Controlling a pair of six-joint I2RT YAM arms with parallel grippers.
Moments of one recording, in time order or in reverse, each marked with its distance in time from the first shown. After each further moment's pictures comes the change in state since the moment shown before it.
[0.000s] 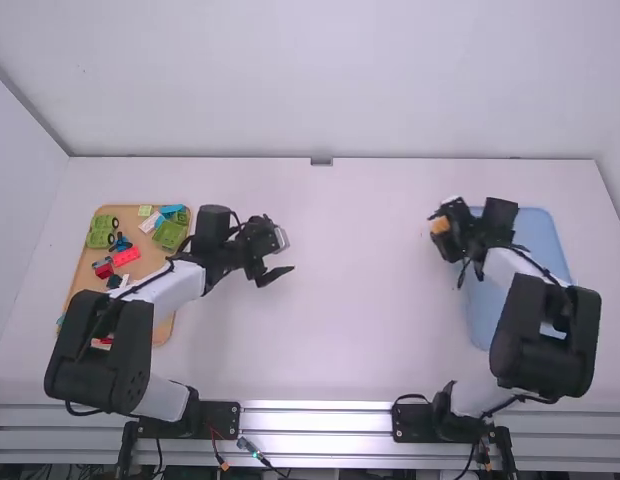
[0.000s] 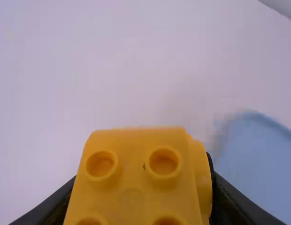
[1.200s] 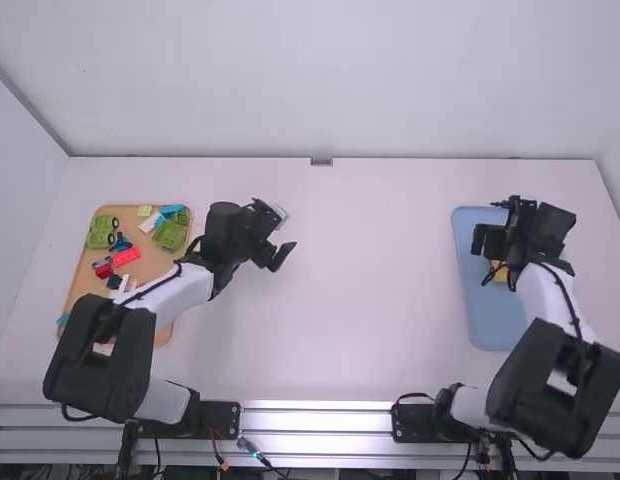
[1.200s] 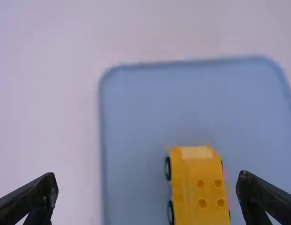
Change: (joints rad) left arm -0.087 -0.036 0.000 0.101 -0.383 -0.483; right arm -0.127 -0.241 -0.002 -0.156 0.124 0.374
